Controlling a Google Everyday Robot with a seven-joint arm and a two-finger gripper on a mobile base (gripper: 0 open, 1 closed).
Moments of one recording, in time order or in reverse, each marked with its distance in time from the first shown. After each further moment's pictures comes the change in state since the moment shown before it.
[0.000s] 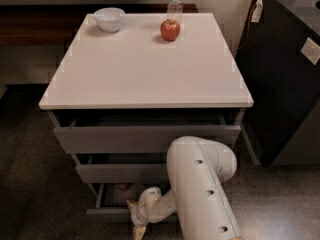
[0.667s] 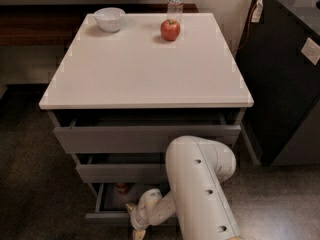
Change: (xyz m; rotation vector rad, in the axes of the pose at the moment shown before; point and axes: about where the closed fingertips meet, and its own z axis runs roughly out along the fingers) arm -0.008 0.014 -0.001 -0.026 -0.028 0.006
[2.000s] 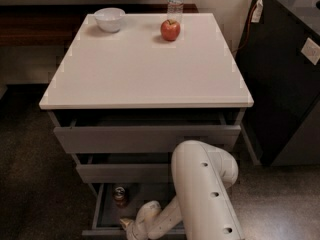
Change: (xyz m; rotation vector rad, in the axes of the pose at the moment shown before) arm -0.034 0.058 0.011 -0.066 -0.103 -0.021
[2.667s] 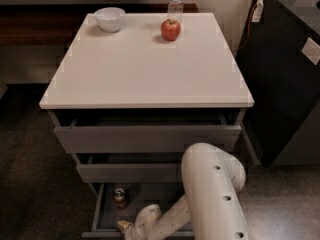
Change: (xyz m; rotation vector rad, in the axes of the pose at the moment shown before) arm -0.014 0.016 -0.002 0.007 -0.025 -0.022
